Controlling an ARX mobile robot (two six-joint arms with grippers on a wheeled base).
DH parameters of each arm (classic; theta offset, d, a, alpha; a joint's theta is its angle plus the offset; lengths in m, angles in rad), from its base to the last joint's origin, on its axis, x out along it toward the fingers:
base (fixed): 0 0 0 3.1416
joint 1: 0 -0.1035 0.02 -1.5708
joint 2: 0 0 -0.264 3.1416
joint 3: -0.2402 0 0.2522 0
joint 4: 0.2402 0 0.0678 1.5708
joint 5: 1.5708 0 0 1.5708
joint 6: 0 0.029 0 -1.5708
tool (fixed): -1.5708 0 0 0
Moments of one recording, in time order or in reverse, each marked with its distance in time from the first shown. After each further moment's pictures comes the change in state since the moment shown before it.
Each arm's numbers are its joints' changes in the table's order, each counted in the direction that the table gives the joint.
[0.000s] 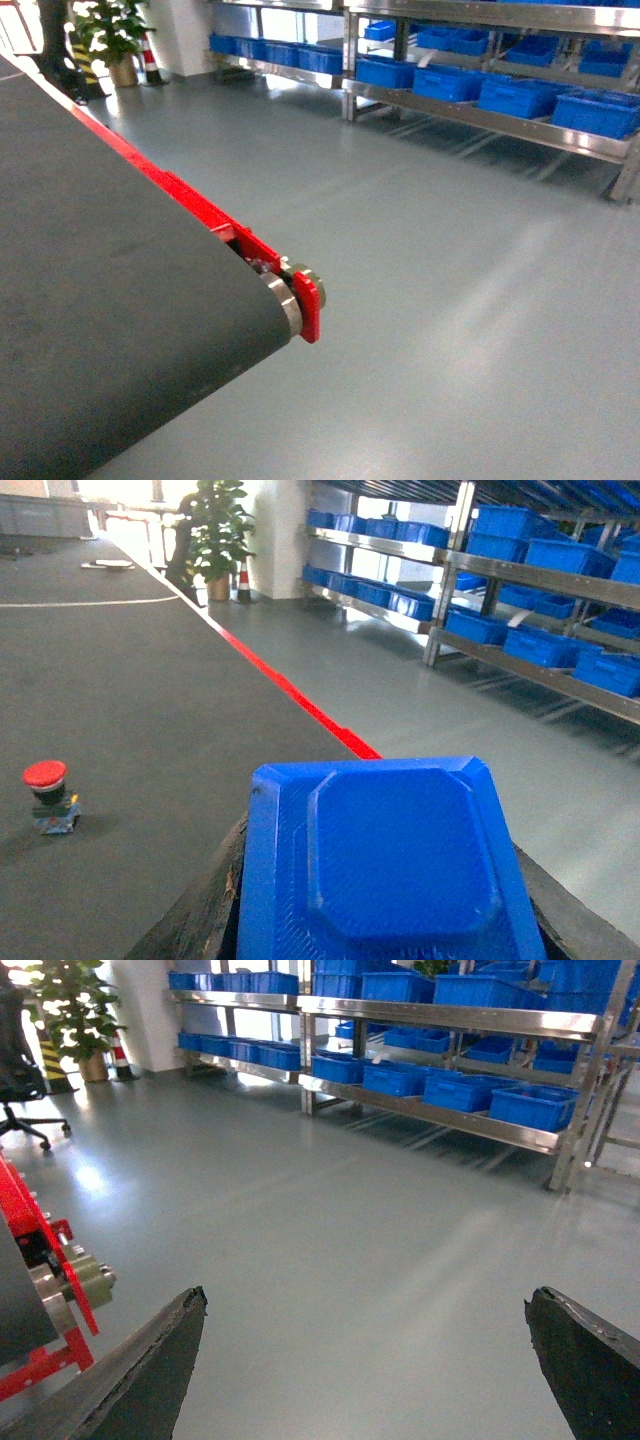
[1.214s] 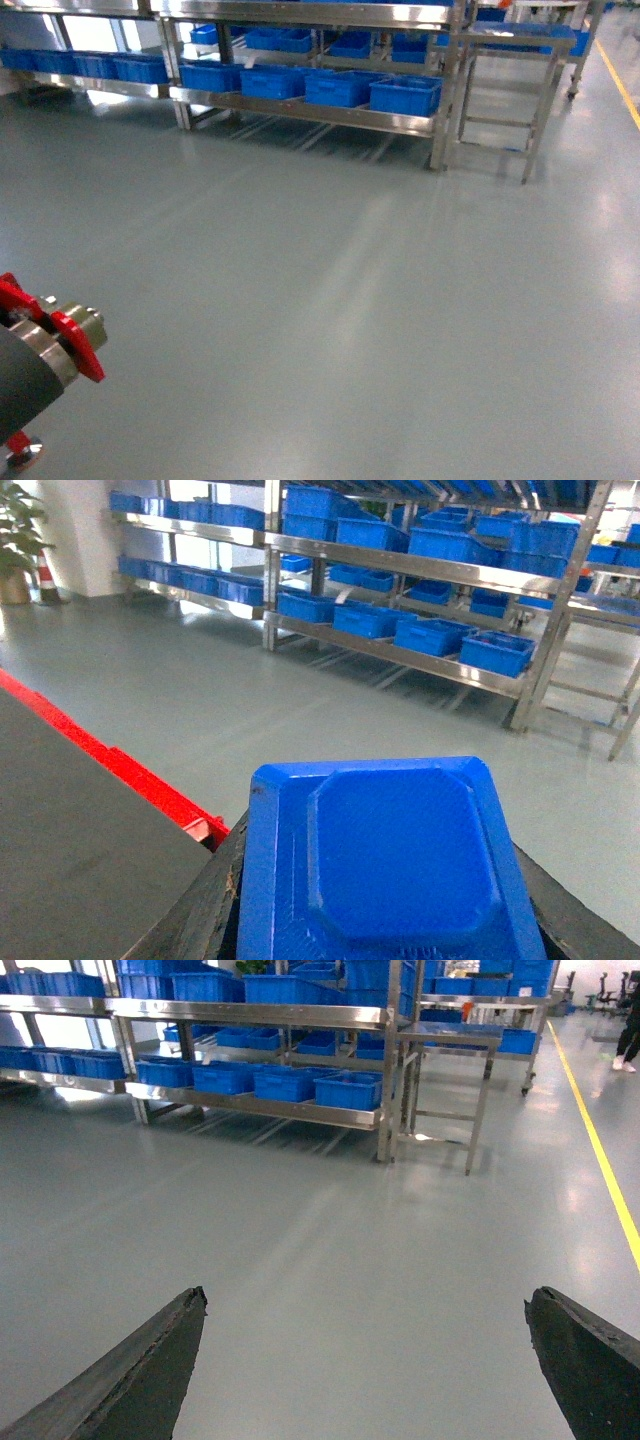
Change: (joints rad) left arm 0.000 0.000 0.000 0.000 0.000 0.000; right arm 0.000 0.000 0.000 0.000 0.000 0.000
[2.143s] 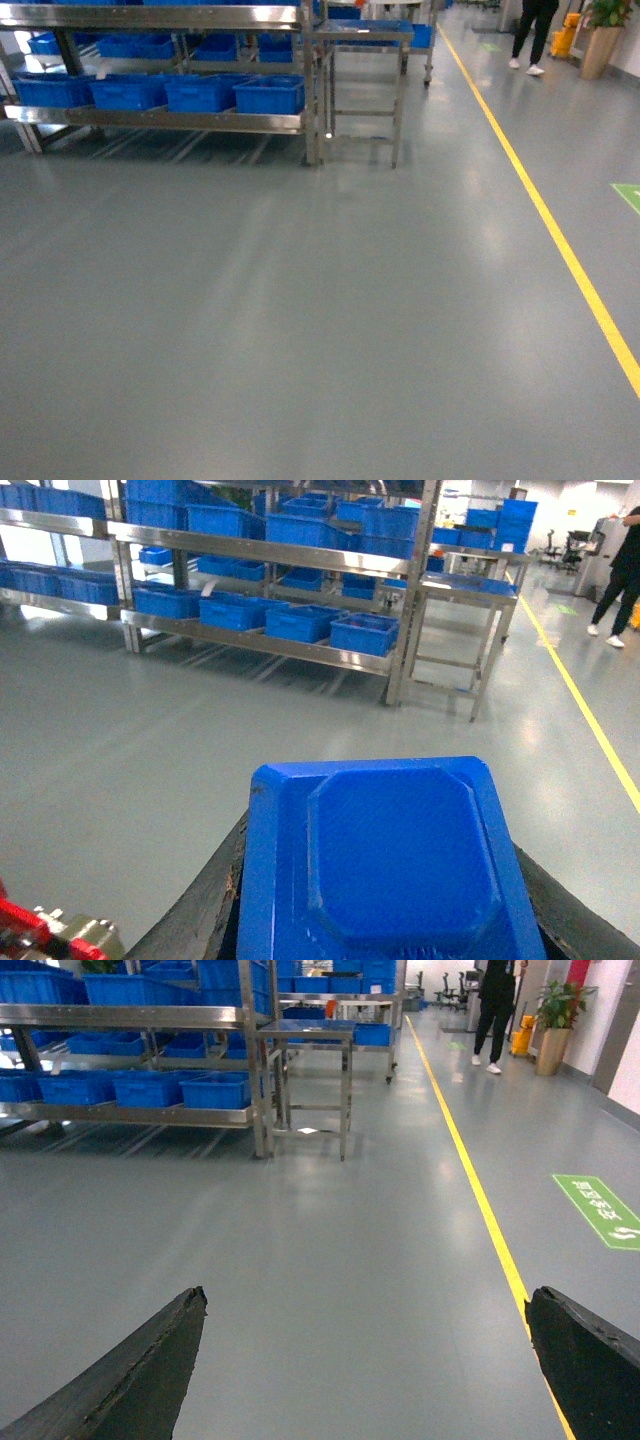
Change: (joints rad) left arm 0.000 0.000 0.000 0.000 0.000 0.000; right arm 0.000 0.000 0.000 0.000 0.000 0.000
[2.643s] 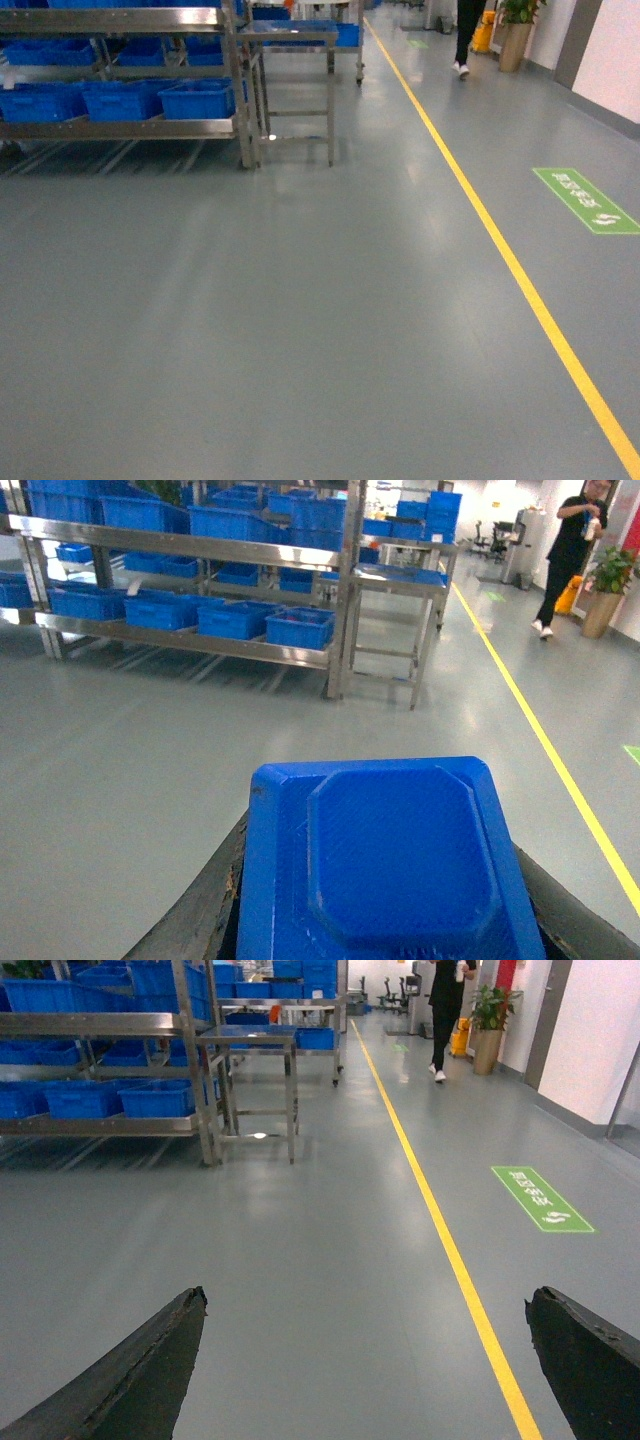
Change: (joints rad) left arm 0.003 -0.002 0.000 0.000 -0.004 0.000; right arm 0.000 0.000 0.000 0.001 0.000 0.000
